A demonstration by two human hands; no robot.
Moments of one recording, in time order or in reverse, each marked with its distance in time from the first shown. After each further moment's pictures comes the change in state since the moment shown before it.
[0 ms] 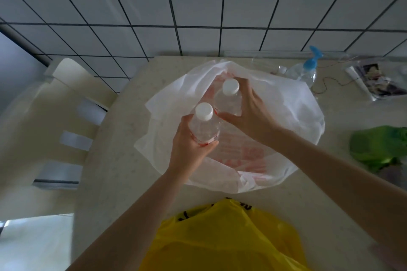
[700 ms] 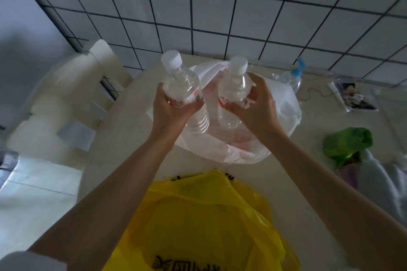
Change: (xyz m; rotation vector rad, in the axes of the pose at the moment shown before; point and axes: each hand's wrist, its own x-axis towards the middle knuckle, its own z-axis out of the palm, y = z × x) left_hand -0.057 0.079 -0.069 -0.427 0.264 -0.065; right_hand -0.074 -0.076 -0.040 0.143 0.213 0.120
